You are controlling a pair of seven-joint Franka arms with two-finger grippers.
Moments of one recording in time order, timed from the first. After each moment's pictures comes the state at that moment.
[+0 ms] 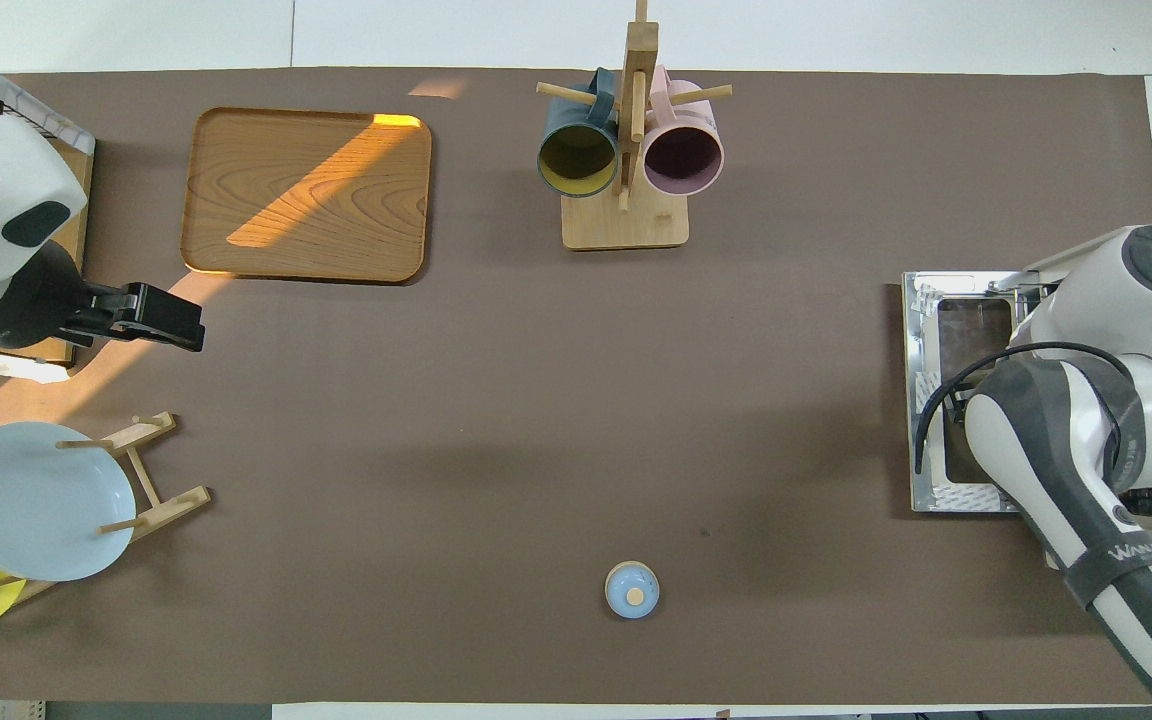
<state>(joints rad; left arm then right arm) -0.19 -0.02 0.00 -1.63 -0.07 1.54 -0.05 -0.02 0.06 -0.04 -2.16 -0.18 1.96 -0.09</state>
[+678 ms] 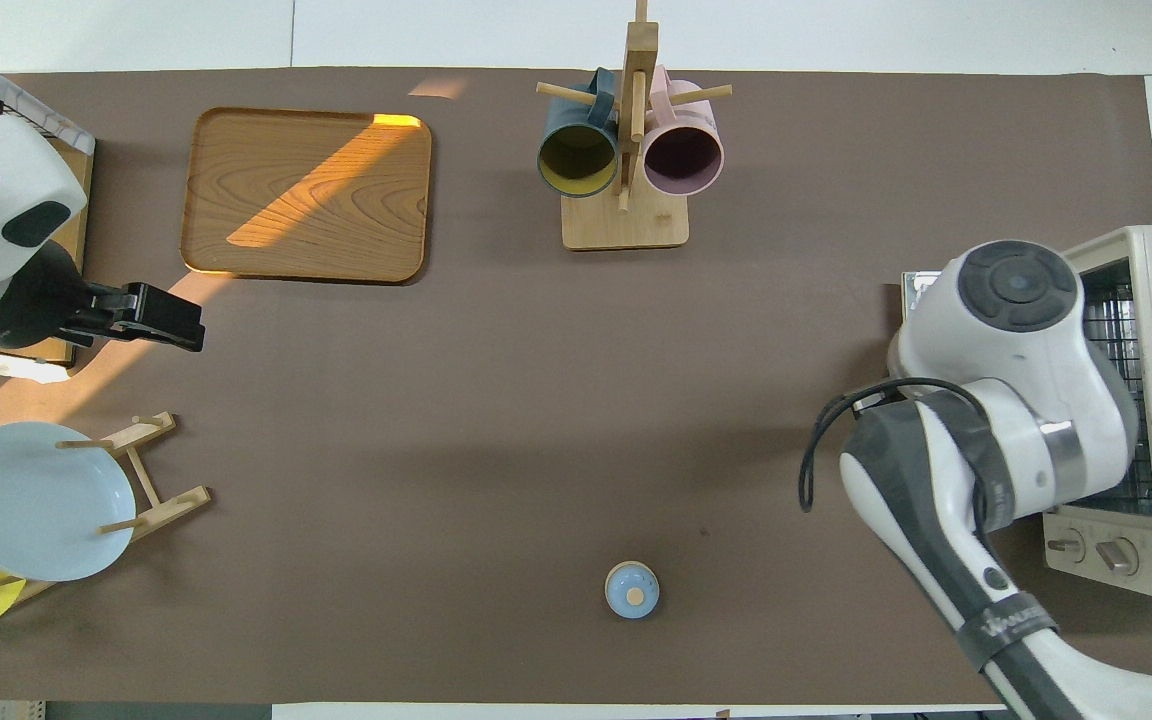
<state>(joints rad) -0.19 -0.02 0.00 -1.63 -0.07 1.54 -0.05 0.25 0.04 -0.02 -2.12 -0.19 1.93 0.06</state>
